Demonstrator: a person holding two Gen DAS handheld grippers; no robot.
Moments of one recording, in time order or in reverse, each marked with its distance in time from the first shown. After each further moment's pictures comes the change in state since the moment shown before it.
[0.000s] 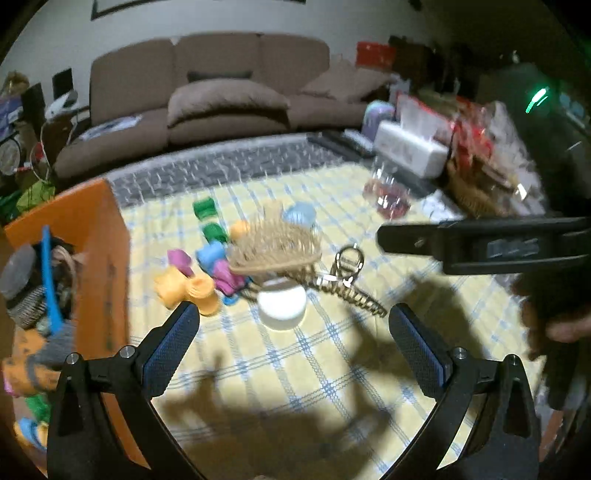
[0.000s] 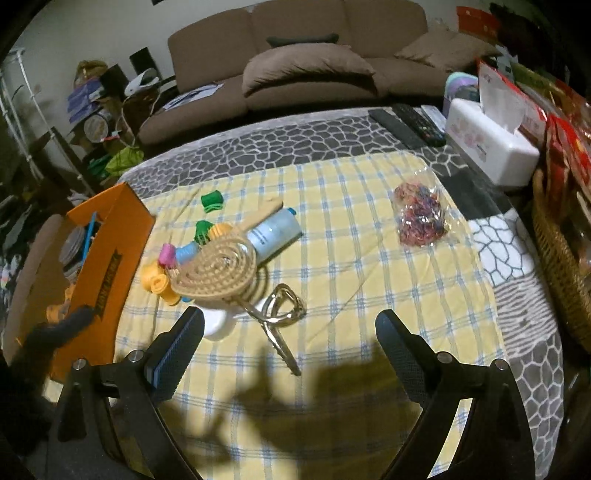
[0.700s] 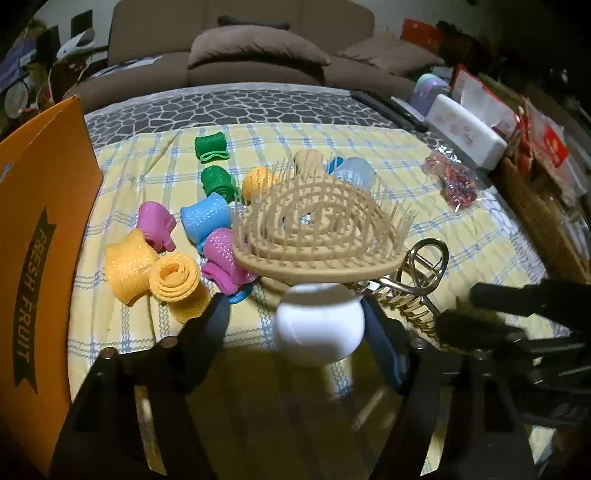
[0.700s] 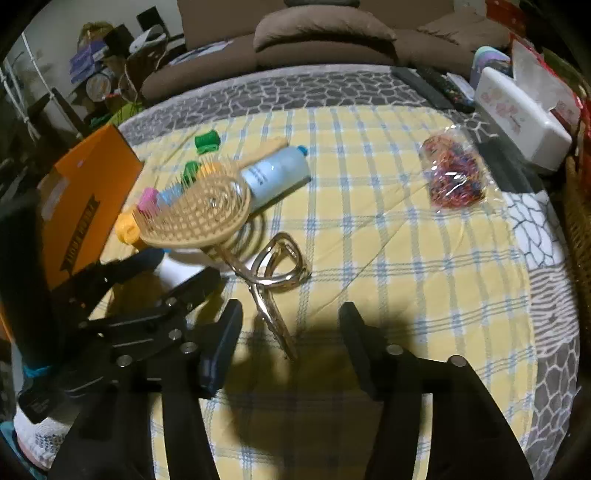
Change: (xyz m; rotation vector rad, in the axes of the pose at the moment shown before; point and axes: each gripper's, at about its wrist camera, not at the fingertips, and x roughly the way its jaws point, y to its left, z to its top) left arm 0.092 0.032 0.001 -0.155 0.130 0.027; right arm 0.054 0.003 -0.022 -0.075 0.147 0.002
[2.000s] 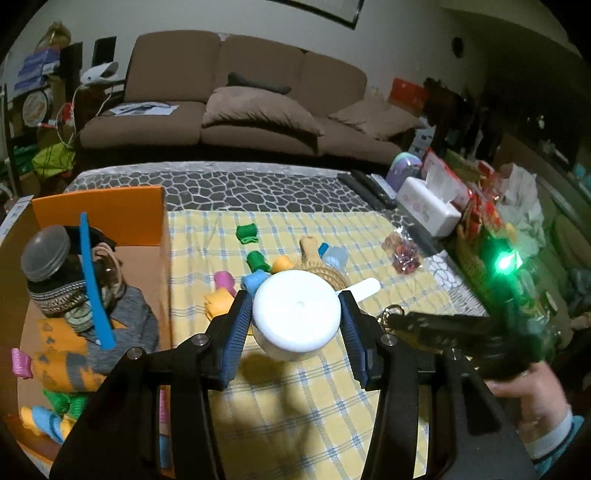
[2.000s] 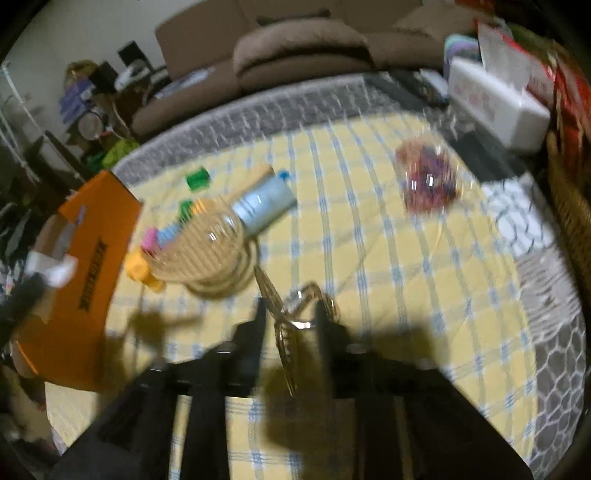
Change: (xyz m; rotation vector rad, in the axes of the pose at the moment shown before) left arm -0.145 0.039 0.016 -0.053 -0.206 -0.081; right arm -0.021 -0.020 0.007 0.135 -0.054 0.030
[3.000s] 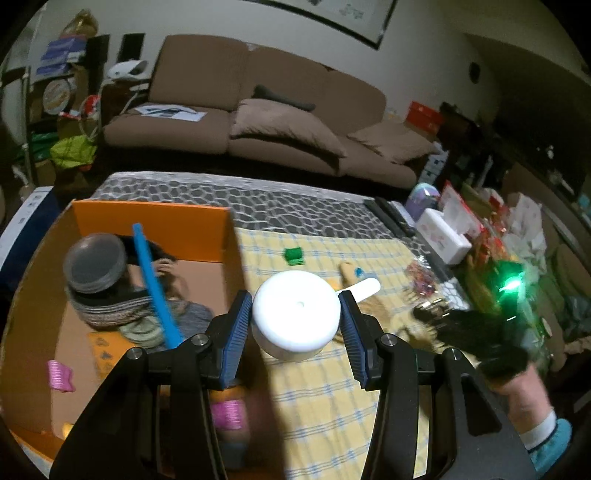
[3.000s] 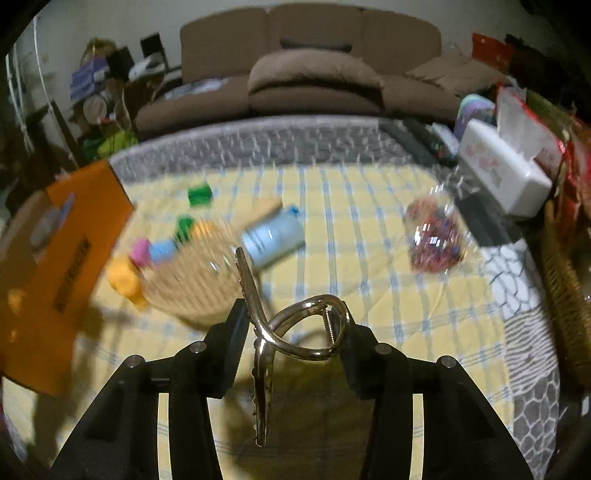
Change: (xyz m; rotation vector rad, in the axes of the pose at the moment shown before) left arm -0.038 0.073 0.018 -0.085 -0.046 0.023; right arm -0.005 0.033 0.011 -0.156 -0.157 -0.102
